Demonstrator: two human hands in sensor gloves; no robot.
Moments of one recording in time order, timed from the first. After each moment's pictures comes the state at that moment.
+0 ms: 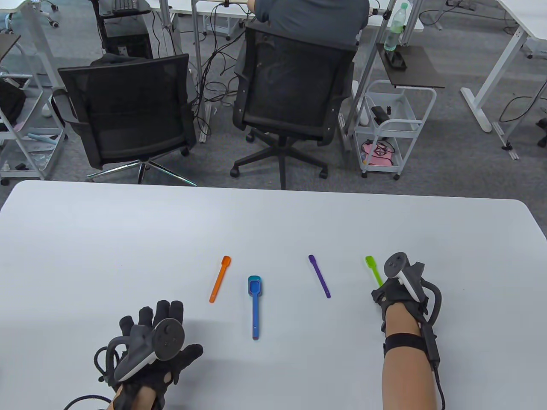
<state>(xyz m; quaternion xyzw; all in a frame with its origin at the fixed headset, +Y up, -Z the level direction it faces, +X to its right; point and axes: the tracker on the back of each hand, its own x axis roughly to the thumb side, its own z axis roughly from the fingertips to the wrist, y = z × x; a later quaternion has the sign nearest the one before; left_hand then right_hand) -0.213 -0.745 -0.255 -0.08 -0.01 0.08 0.99 0.314 -0.788 -0.474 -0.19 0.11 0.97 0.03</state>
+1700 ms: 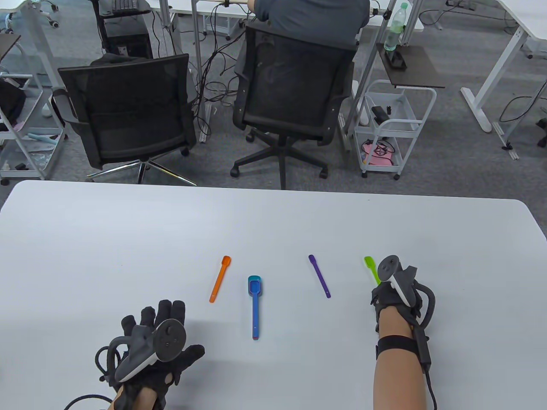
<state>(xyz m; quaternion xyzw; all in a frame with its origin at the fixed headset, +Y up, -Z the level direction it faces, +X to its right) -0.211 -0.744 -0.254 -0.07 -0.02 0.08 0.99 0.301 -0.795 -0.471 -0.20 0.06 0.98 0.01</state>
